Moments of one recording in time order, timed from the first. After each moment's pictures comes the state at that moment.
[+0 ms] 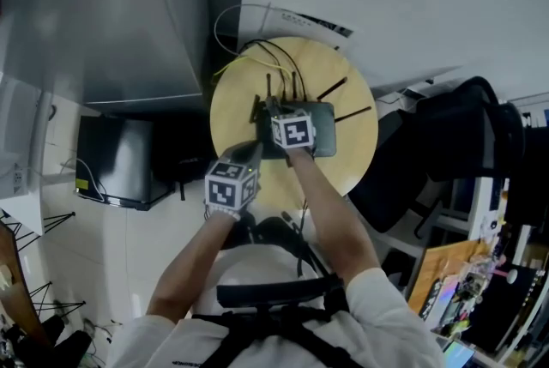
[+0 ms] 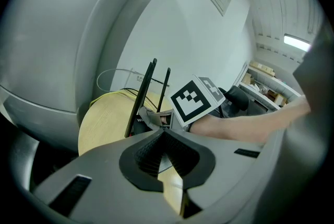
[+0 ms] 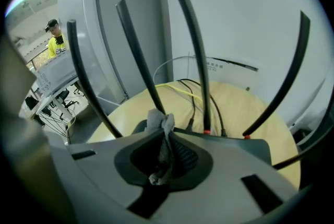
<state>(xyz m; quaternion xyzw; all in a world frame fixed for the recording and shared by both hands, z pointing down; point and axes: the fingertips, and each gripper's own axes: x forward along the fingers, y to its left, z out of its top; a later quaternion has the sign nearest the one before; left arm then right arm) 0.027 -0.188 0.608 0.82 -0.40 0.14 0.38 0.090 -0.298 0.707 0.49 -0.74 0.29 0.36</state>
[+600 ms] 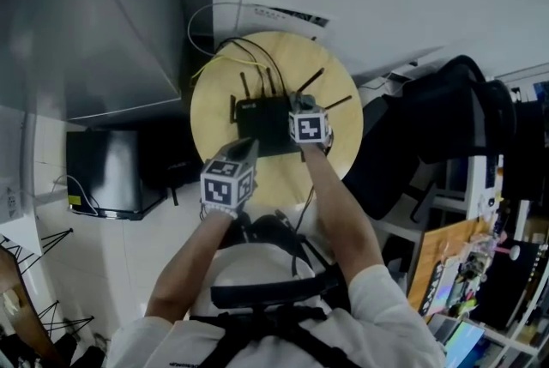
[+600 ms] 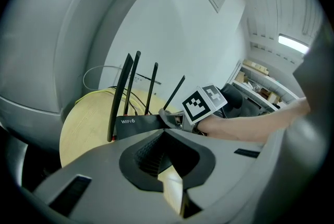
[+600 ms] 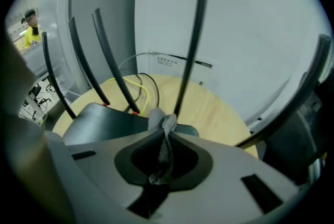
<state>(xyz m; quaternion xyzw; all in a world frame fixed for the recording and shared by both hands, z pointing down) 0.067 -0.193 0.606 0.84 -0.36 0.14 0.38 0.221 -0.297 0.706 0.59 -0.66 0.27 0.39</state>
